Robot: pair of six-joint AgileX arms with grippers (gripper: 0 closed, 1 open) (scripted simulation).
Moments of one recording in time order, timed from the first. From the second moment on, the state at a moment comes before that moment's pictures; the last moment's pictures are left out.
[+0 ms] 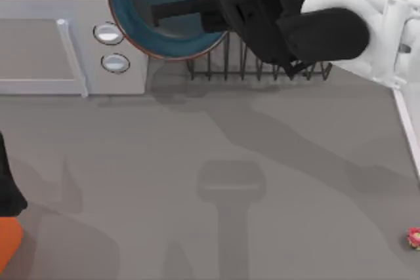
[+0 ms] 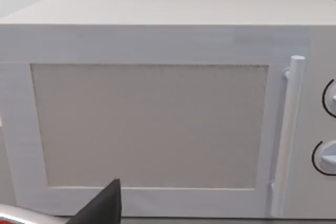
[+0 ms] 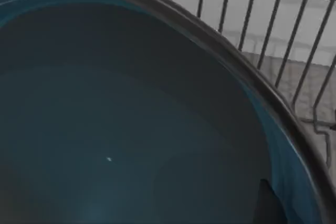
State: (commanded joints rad) left arm 0.00 0.00 0.00 0.00 0.00 0.00; right arm 0.90 1.69 1.57 -0.50 0.64 0.37
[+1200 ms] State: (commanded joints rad) left arm 0.00 0.00 0.00 0.00 0.00 0.00; right arm 0.95 1.59 1.43 0.14 0.98 0.03
